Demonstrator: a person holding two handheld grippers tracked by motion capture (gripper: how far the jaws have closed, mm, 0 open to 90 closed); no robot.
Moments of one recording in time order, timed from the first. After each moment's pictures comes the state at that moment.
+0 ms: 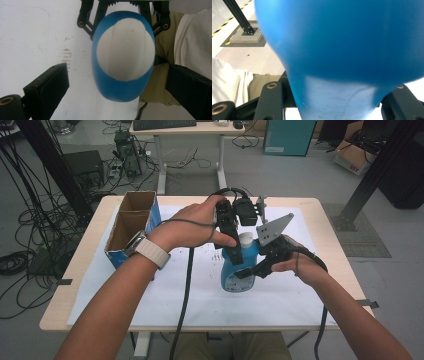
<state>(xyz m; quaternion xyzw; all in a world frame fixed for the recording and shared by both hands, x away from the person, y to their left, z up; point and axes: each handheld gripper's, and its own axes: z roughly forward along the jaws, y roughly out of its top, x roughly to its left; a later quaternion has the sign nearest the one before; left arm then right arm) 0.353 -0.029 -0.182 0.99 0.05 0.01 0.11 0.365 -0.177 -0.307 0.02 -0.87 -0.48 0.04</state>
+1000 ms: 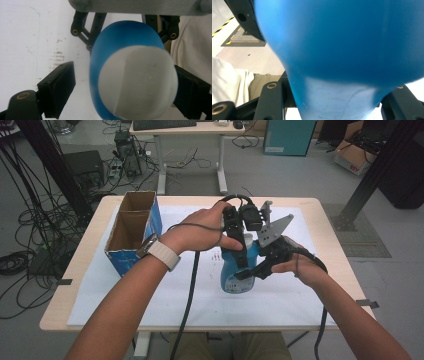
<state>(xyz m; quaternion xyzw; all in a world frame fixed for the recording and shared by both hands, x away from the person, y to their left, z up) 0.359 -0.042 -0.200 0.99 0.05 -0.01 0.11 0.362 -0.176 -0.307 0.02 -0.88 -0.48 0.04</state>
